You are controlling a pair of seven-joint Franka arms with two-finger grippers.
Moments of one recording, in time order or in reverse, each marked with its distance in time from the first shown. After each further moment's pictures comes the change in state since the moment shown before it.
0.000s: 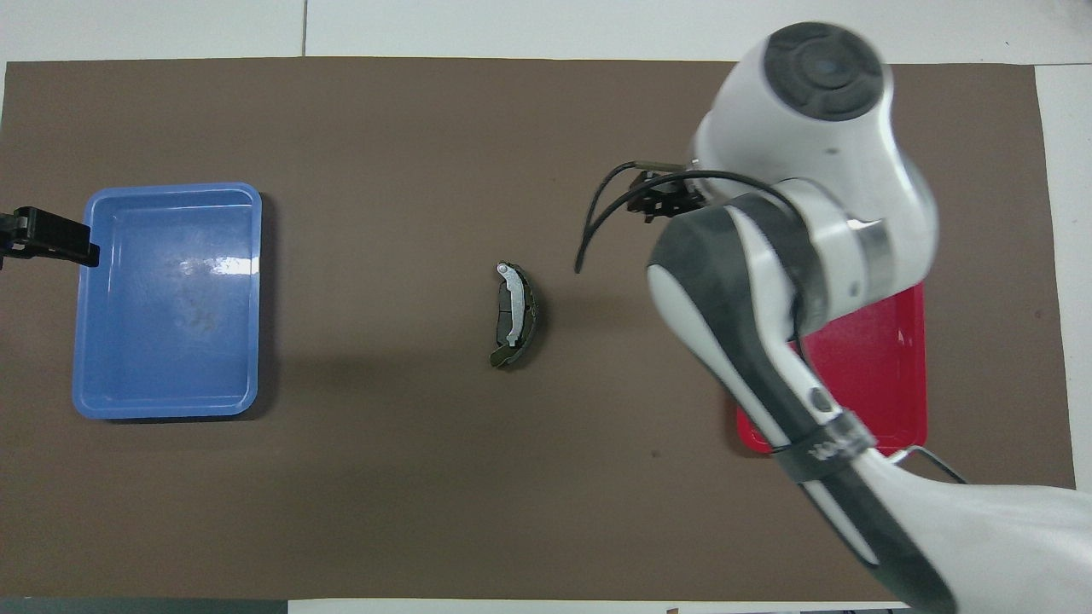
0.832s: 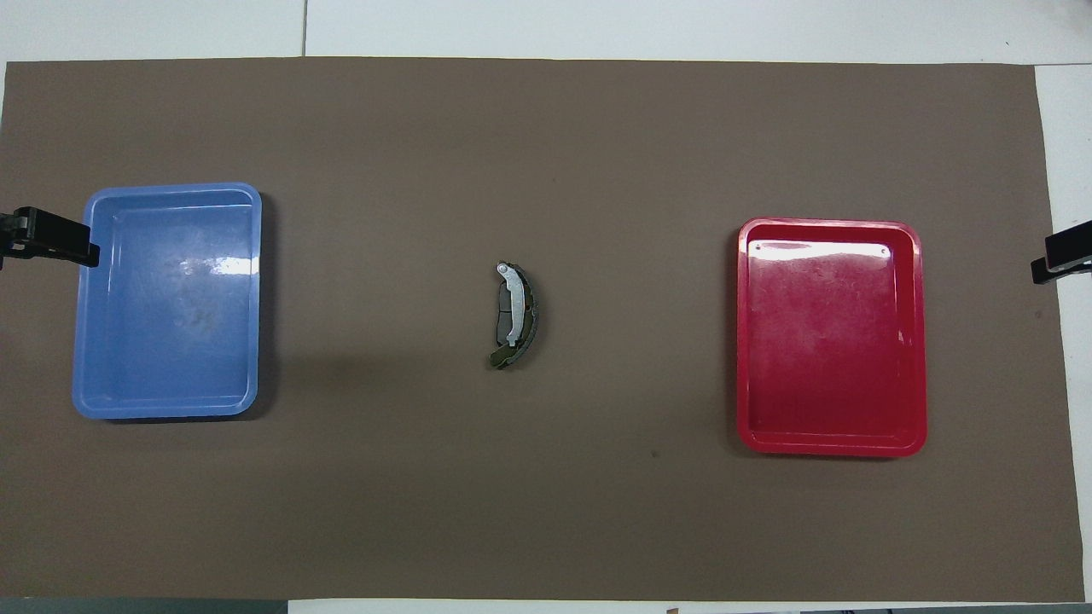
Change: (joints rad) left arm 0.000 0.000 0.000 0.000 0.000 0.000 0.000; right arm -0.418 -0.238 0.007 -0.028 -0.069 -0.334 -0.511
